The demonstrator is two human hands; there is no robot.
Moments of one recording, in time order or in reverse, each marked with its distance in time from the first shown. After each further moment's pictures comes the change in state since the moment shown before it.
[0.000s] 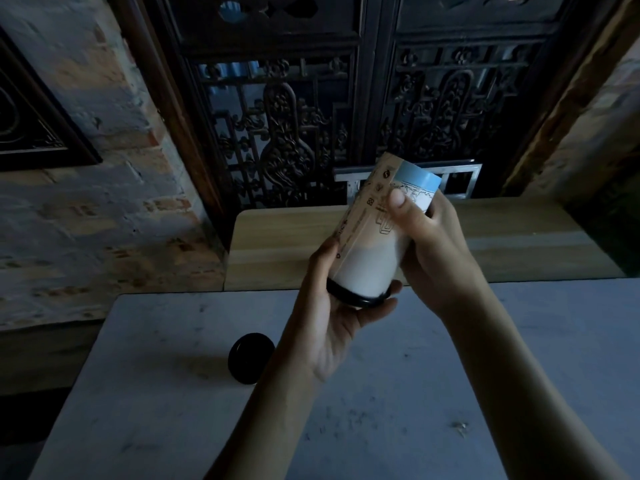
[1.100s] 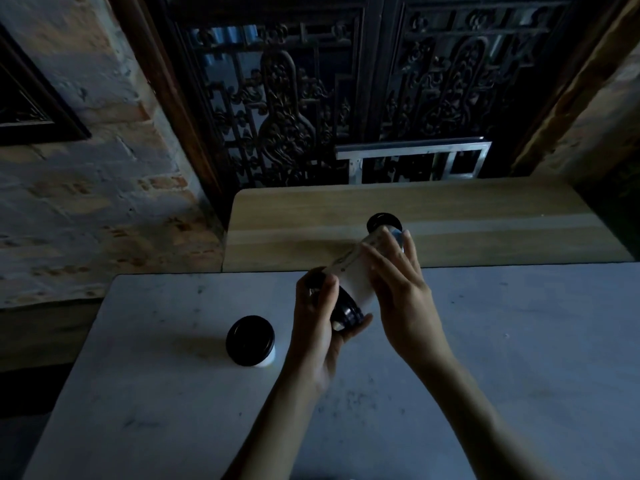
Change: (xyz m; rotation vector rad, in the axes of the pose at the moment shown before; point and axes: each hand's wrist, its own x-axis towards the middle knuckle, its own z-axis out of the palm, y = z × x) left_hand 0.015 -0.062 -0.052 0.022 0.320 0.116; right_hand -0.057 0.121 -0.030 -1.038 0.096 -0.098
